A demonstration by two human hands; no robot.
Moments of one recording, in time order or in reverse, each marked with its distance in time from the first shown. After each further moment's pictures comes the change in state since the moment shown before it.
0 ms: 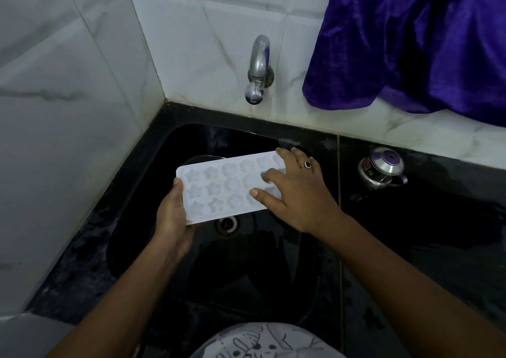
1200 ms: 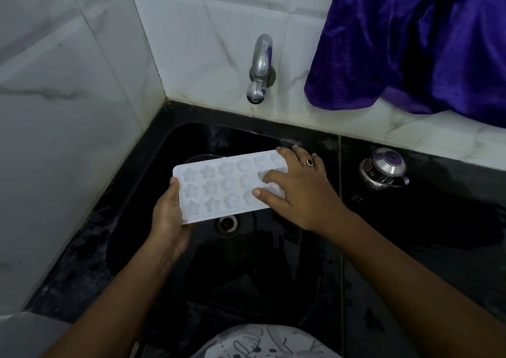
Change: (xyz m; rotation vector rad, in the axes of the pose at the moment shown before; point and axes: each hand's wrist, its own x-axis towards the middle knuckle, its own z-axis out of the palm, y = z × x) left_hand 0.004 0.001 -0.005 -0.030 -0.007 0.016; right_hand 0.002 0.004 -0.006 -0.020 0.013 -0.026
